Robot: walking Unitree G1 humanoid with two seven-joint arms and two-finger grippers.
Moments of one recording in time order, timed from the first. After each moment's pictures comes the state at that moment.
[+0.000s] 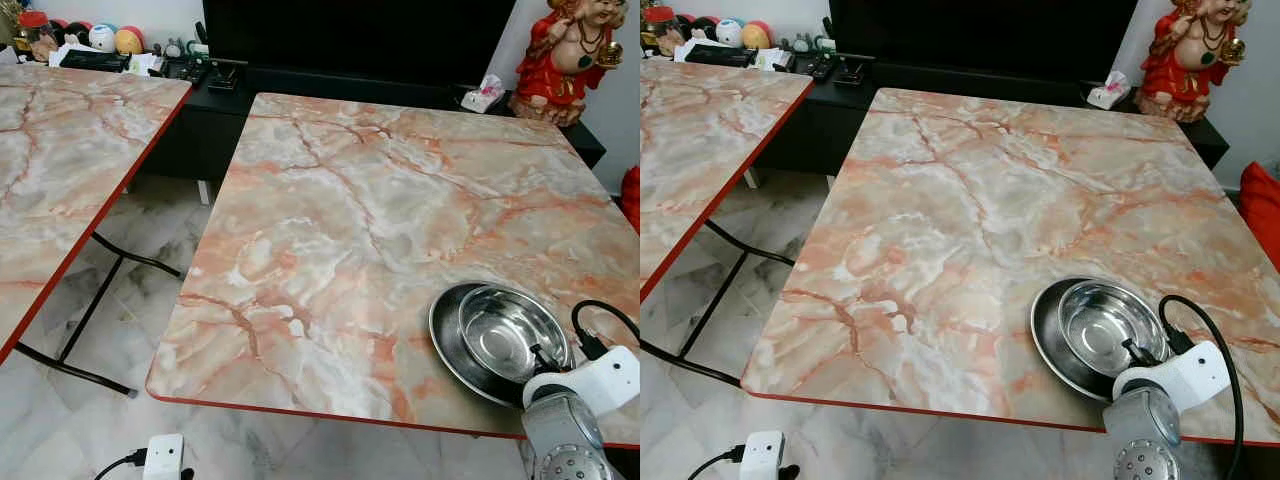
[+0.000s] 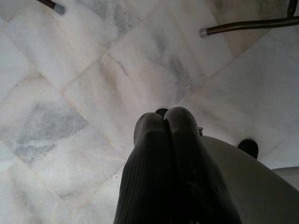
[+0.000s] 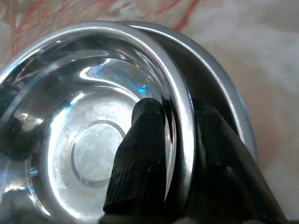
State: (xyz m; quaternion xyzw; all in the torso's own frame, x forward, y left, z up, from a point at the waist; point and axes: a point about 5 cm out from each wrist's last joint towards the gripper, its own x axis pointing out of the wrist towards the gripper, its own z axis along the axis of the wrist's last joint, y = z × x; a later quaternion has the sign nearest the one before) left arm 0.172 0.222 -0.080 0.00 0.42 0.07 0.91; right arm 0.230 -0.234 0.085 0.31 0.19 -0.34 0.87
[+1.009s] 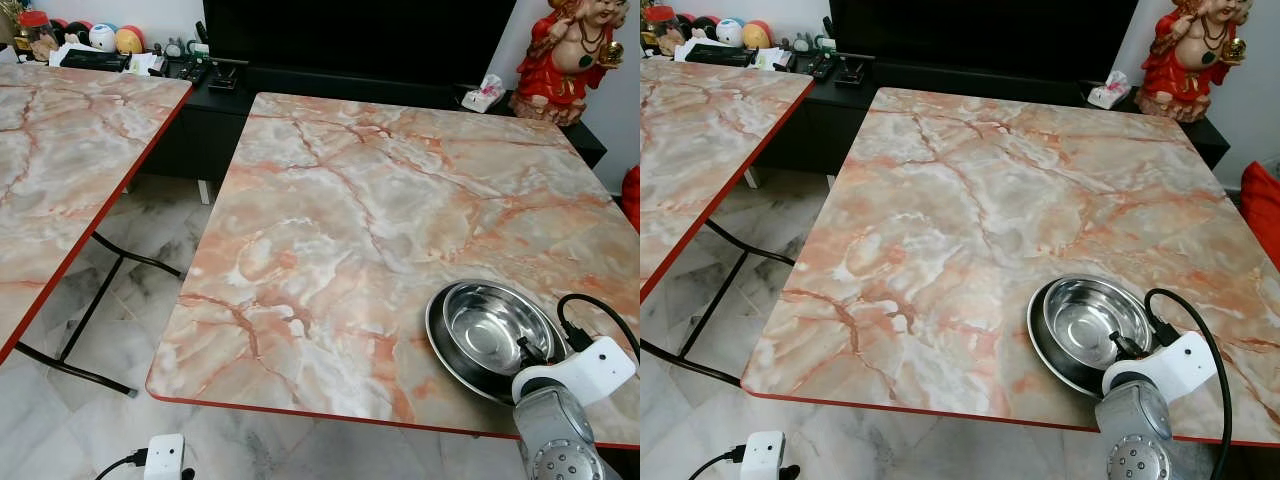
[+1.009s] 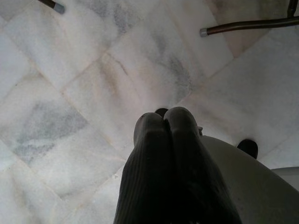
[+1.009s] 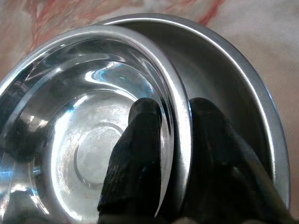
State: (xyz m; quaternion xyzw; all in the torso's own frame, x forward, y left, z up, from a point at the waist) left arm 0.172 0.221 -0.080 0.00 0.42 0.07 0.91; right arm 0.235 -0.228 0.086 0.31 0.18 -0.31 0.88
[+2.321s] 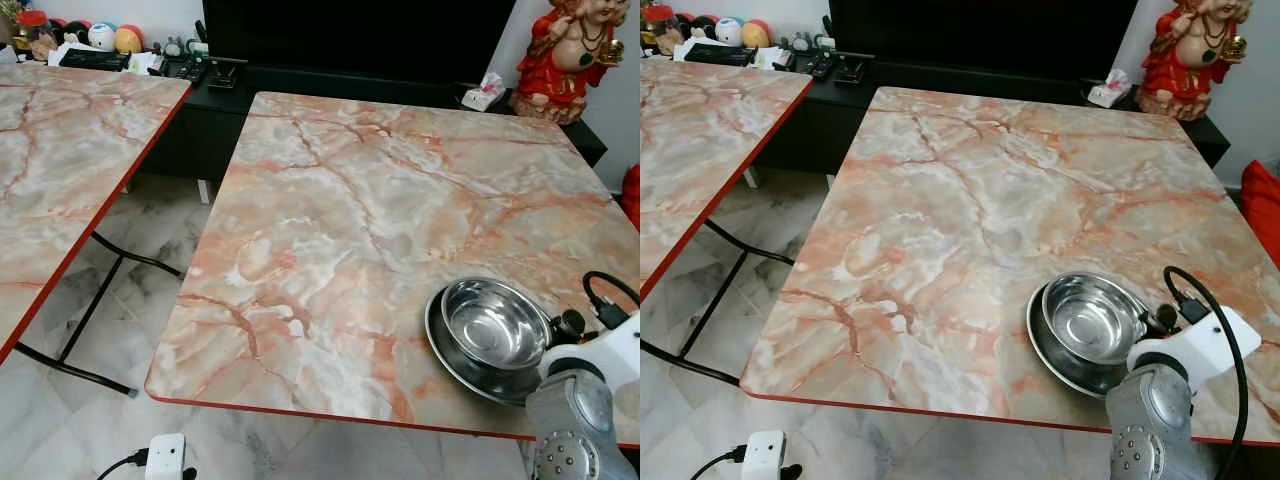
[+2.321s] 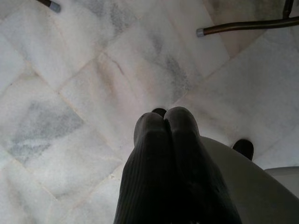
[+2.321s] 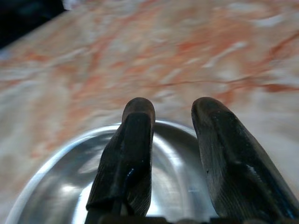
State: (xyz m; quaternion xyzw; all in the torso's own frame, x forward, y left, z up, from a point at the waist) left arm 0.173 0.219 -0.081 -0.01 0.42 0.07 0.91; right arm 0.244 -0.238 0.125 0.23 0.05 -0.32 0.92
